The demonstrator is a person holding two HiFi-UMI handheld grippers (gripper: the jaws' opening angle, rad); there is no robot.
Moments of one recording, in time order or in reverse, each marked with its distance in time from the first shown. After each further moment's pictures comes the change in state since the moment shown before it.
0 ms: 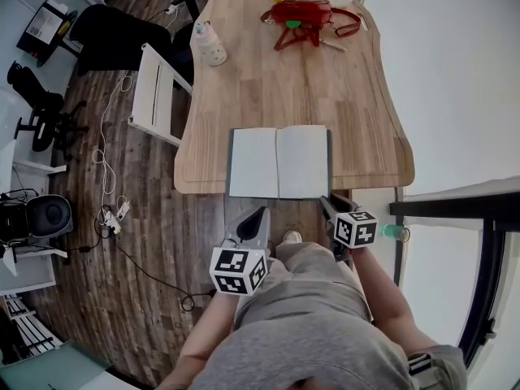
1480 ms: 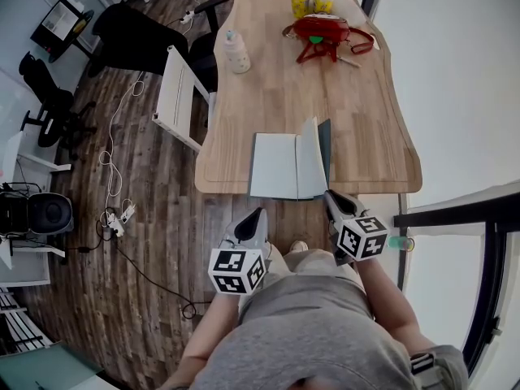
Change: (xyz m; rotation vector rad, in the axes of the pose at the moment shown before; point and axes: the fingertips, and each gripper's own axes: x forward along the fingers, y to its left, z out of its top) left arm -0.054 0.051 0.012 -0.026 -0.091 0.045; right arm -0.037 0.114 0.072 -0.134 -0.212 0.074
